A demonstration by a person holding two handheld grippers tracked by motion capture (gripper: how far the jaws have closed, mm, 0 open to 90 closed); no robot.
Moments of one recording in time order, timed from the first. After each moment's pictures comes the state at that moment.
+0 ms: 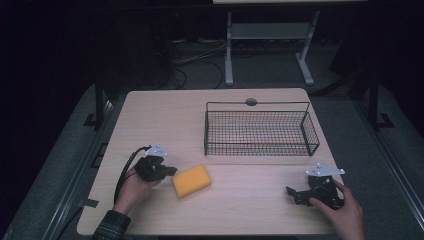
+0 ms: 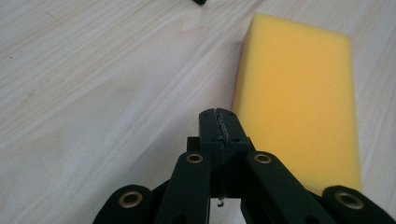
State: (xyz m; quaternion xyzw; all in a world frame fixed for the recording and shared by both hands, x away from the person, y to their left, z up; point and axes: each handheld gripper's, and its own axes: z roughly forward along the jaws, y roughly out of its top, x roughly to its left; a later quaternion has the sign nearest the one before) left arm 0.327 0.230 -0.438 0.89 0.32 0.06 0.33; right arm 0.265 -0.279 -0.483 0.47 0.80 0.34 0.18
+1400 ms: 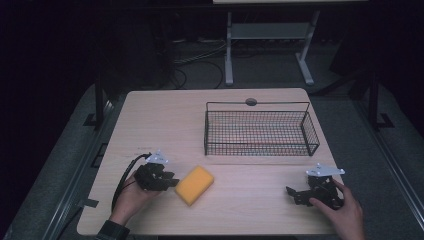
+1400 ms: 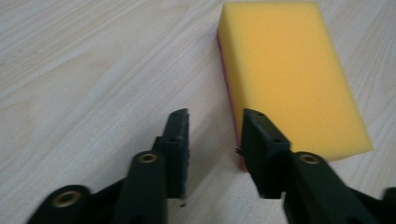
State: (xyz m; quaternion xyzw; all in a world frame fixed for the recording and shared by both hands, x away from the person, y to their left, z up) left arm 0.305 0.224 -0.434 0.89 0.34 0.05 0.31; right arm 0.265 -0.279 -0.483 0.47 0.80 0.33 0.18
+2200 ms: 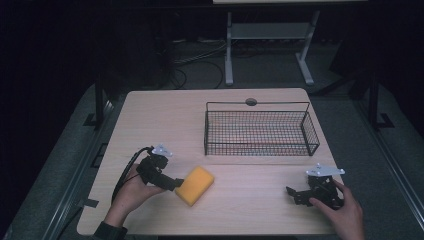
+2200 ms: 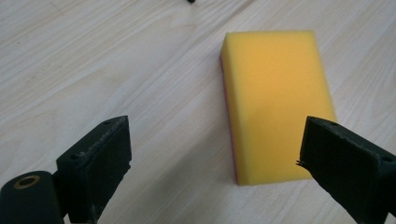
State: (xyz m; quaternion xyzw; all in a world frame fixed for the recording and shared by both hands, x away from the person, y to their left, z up) left arm 0.309 0.206 -0.407 0.89 0.36 0.06 0.28; right arm 0.265 -0.279 -0.483 0.47 0.80 0.33 0.18
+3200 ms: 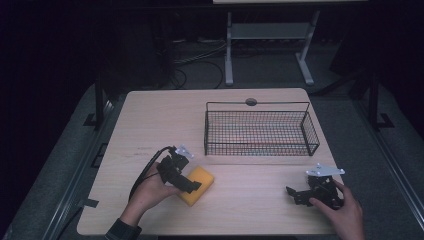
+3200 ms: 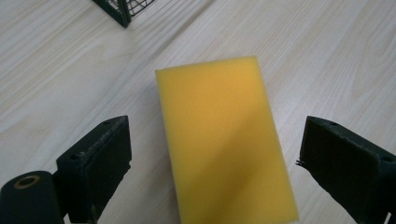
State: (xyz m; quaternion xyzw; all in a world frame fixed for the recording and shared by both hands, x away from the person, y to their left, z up) left arm 0.312 0.153 -0.409 0.91 0.32 0.03 0.26; right arm 0.265 -0.279 -0.483 0.47 0.80 0.33 0.18
